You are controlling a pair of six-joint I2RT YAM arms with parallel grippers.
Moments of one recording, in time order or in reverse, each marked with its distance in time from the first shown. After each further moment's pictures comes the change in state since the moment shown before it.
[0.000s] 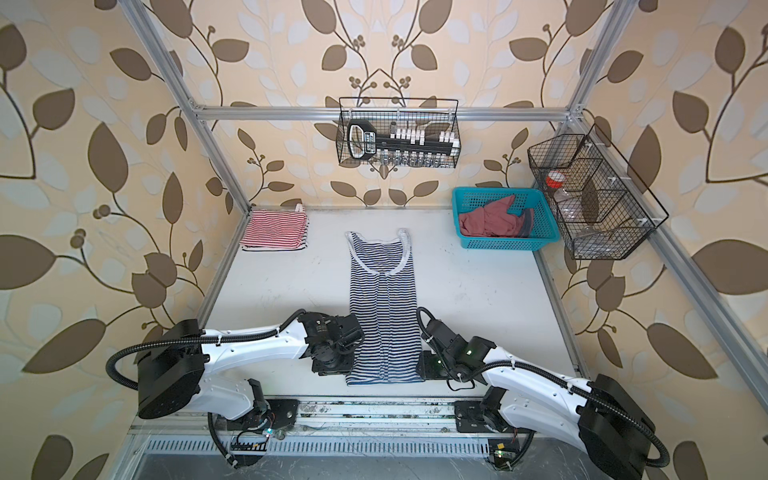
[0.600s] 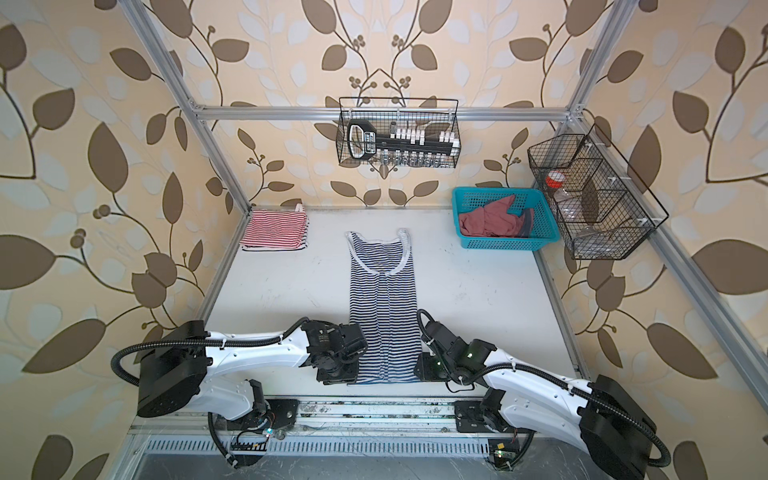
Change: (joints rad) left arm -0.066 0.010 -0.044 0.085 0.054 -0.071; right arm 0.013 -0.011 -0.027 0.047 -0.036 0.016
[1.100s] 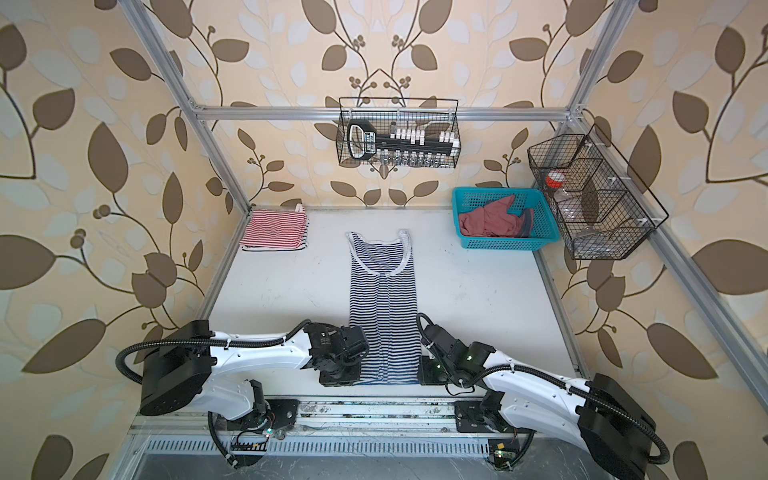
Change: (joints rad) left arm -0.020 0.015 -0.006 0.043 0.014 -0.026; right arm 0.021 0.003 -0.024 0.028 -0.029 0.020
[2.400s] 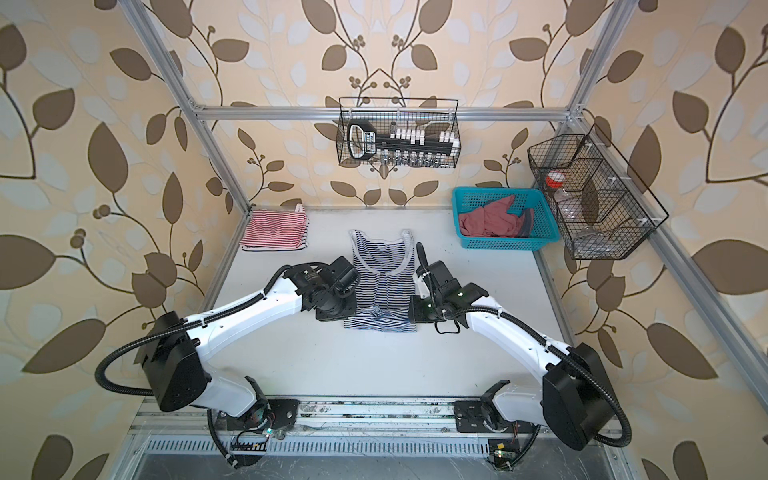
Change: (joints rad) left arm 0.386 0.071 0.474 -0.287 -0.178 0.342; right arm -0.343 0.335 0.560 -0.135 -0.063 -0.356
